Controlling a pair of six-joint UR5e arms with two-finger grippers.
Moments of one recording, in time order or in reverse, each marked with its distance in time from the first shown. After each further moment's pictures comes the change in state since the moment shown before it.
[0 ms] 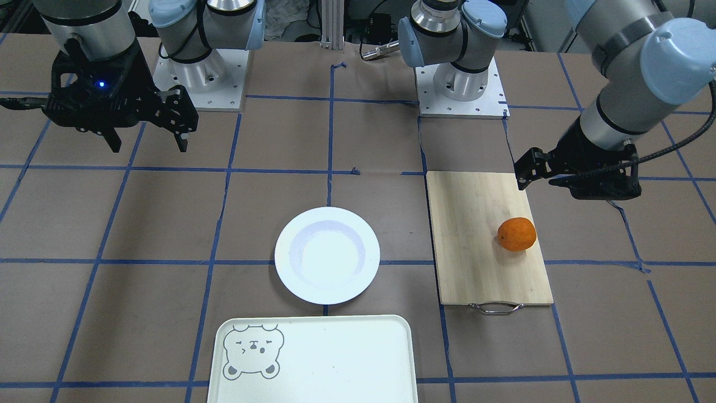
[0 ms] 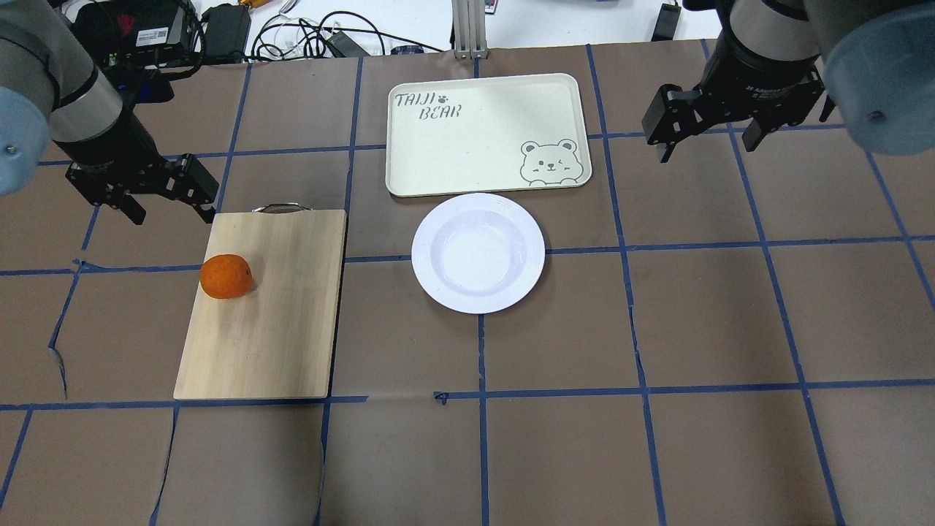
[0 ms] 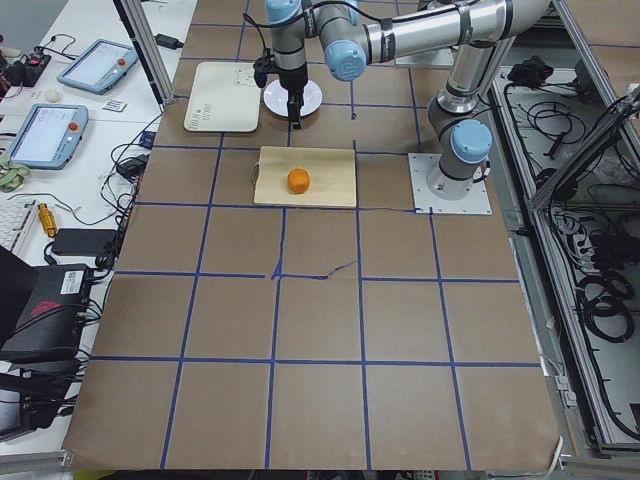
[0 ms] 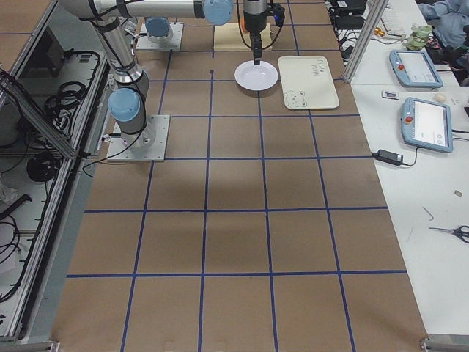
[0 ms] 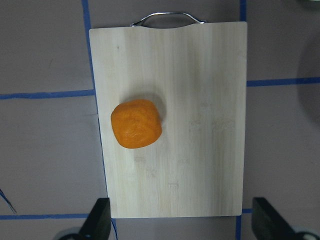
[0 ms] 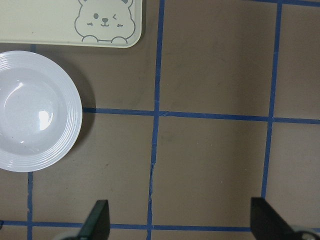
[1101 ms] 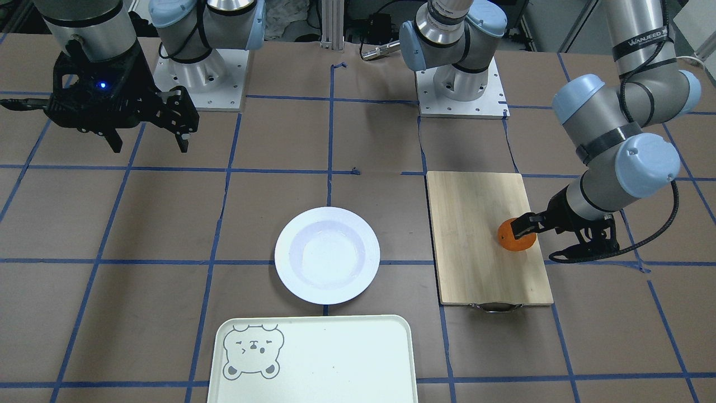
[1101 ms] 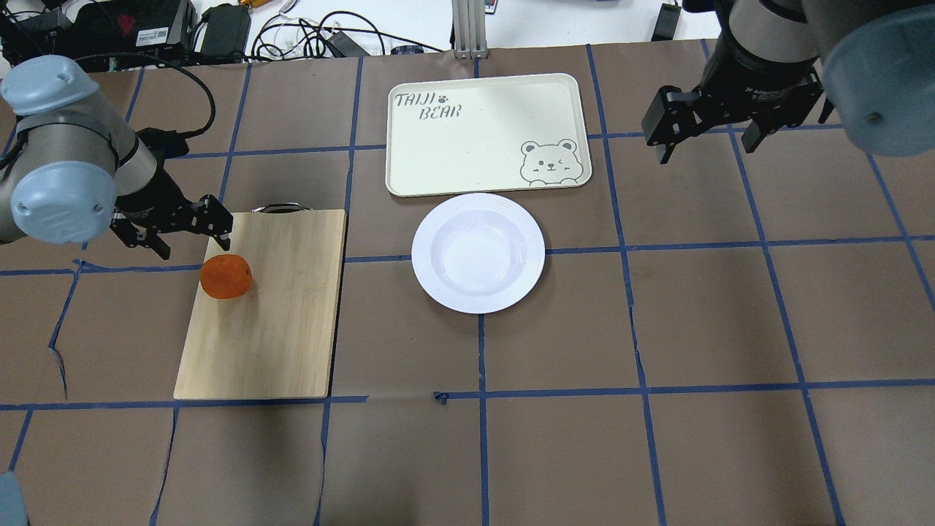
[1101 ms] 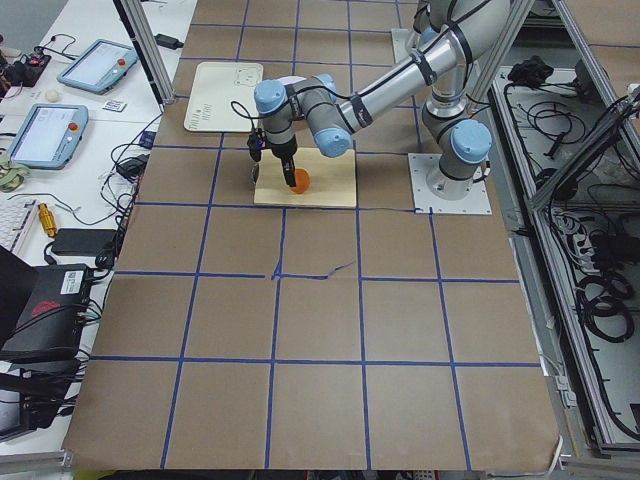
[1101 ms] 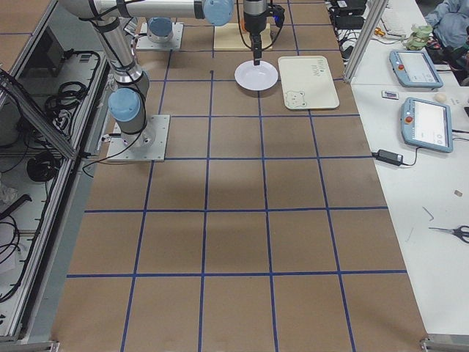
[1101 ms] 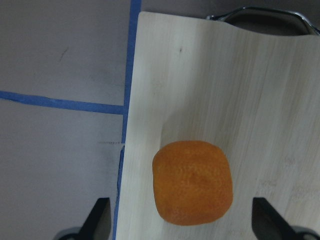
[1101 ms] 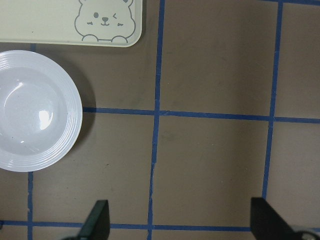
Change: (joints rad) left arm 0.057 -0.199 -0.123 0.283 -0.006 -0.084; right arm 0.001 0.000 0.003 0.000 0.001 0.000
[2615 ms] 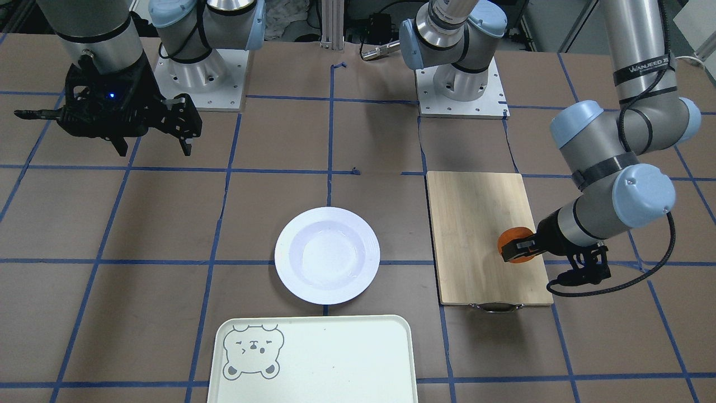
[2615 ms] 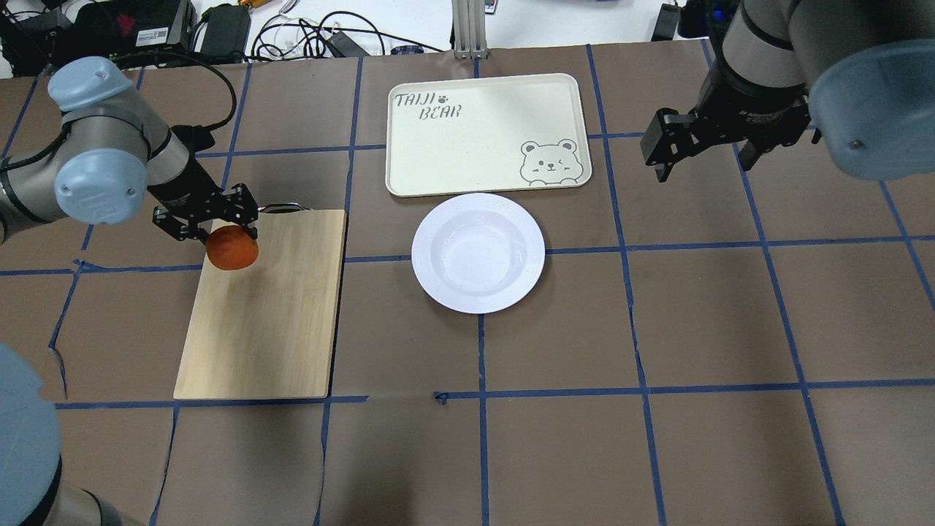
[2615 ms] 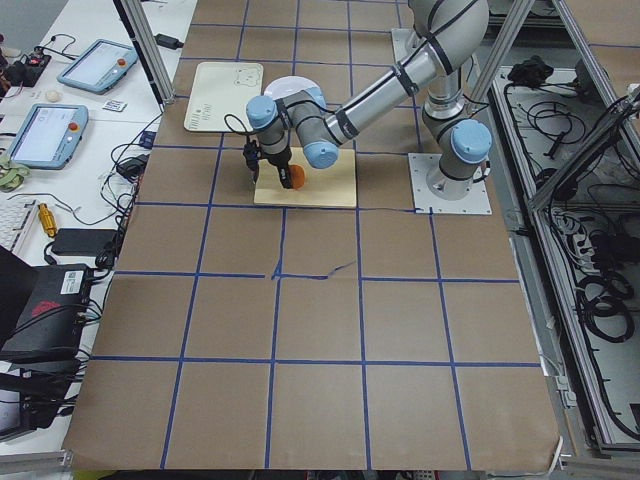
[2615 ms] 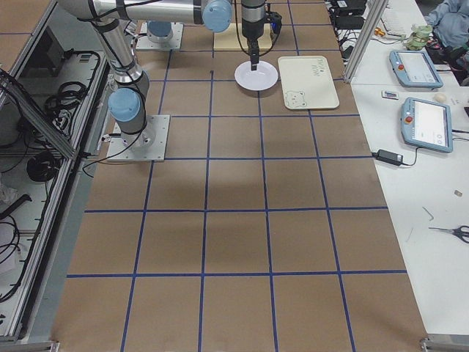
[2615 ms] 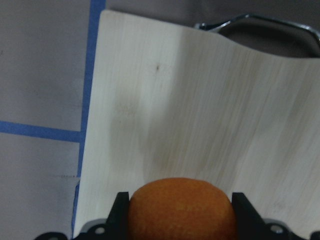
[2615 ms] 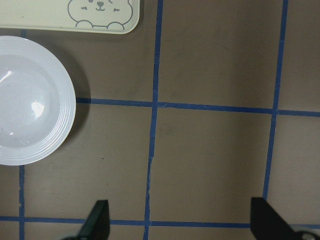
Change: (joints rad) left arm -0.058 -0.091 0.121 -0.025 -0.098 -0.151; right arm -0.003 -0.008 0.051 -0.023 -0.007 -0.009
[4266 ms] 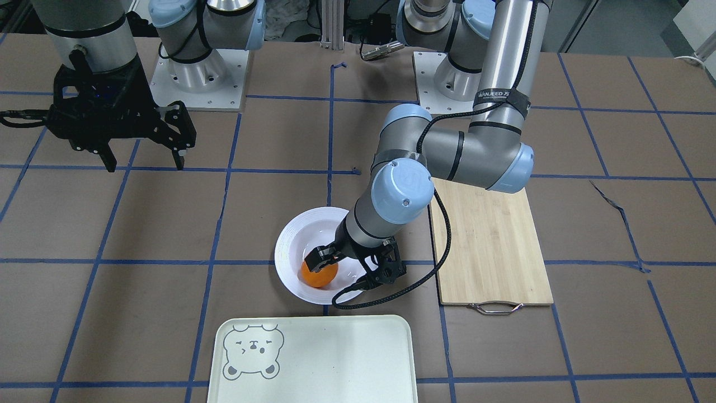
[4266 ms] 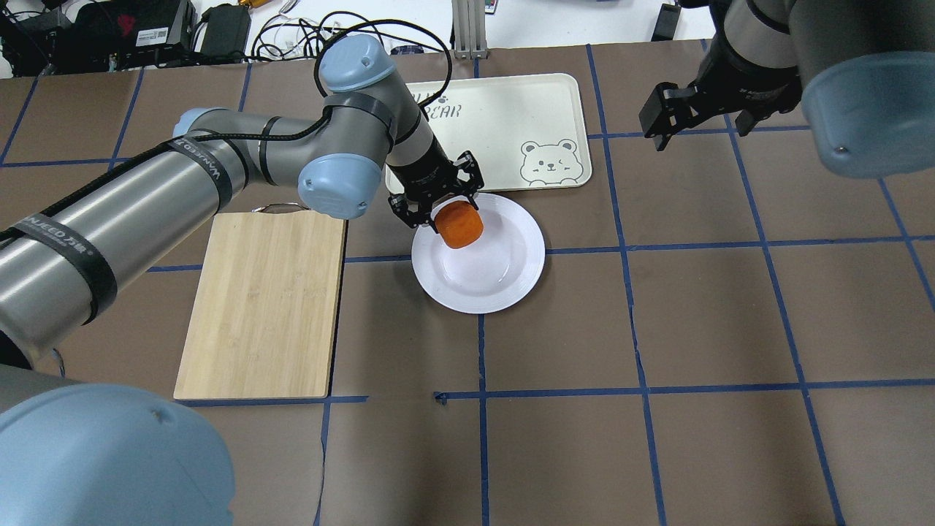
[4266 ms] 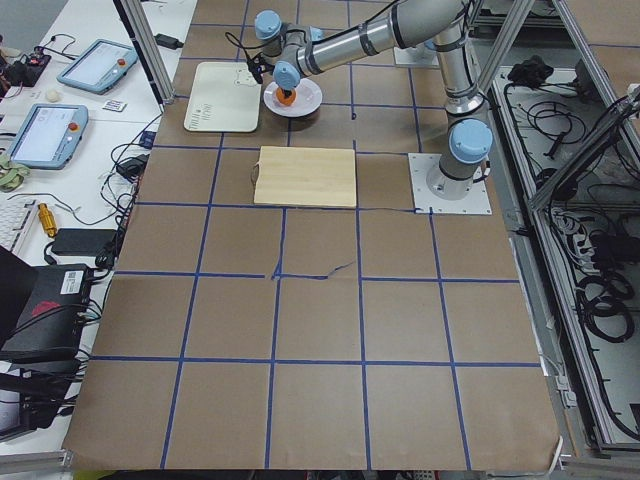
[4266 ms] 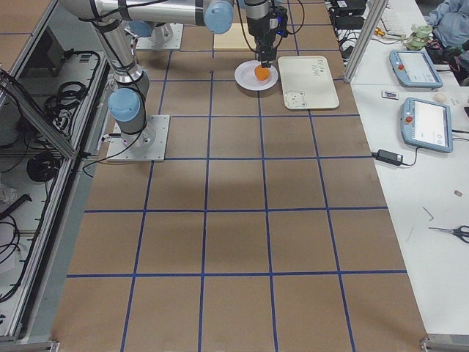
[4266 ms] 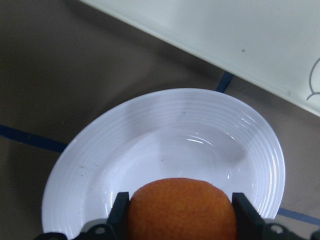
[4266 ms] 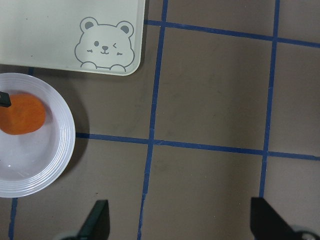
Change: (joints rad) left arm -0.521 -0.138 0.122 0.177 -0.229 -0.764; right arm 0.001 0.013 0.002 -0.137 -0.003 -0.050
